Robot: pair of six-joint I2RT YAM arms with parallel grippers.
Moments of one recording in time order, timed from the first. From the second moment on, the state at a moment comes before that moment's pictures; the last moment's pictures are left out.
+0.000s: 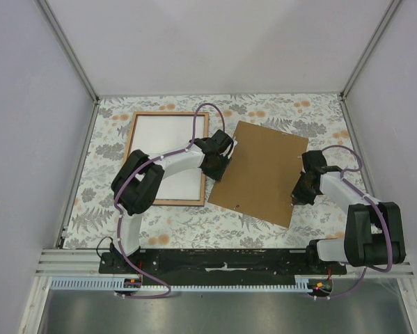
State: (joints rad) left arm -0.73 2.03 1.43 -0.57 0.01 -0.17; right arm 0.05 1.34 0.68 -0.64 0.03 0.60
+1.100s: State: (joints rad) left arm -0.72 2.03 1.47 -0.67 -0.14 -0.31; right arm 0.02 1.35 0.68 -0.62 0.02 0.58
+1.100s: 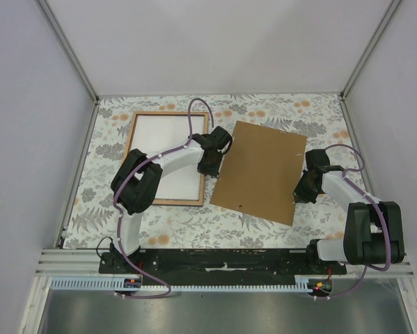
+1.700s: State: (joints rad) left arm -0.74 2.04 1.50 -0.69 -0.16 -0.91; right arm 0.01 1.35 0.68 -0.62 0.03 0.57
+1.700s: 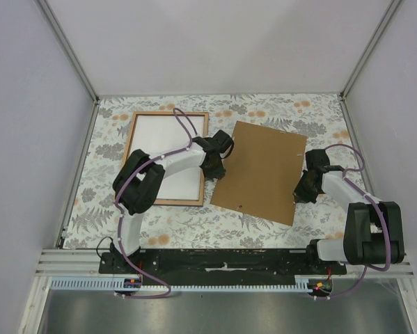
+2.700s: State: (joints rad) left arm -0.76 2.01 1.46 -0.71 -0.29 -1.47; right arm 0.01 1.35 0.68 -0.61 0.02 0.55
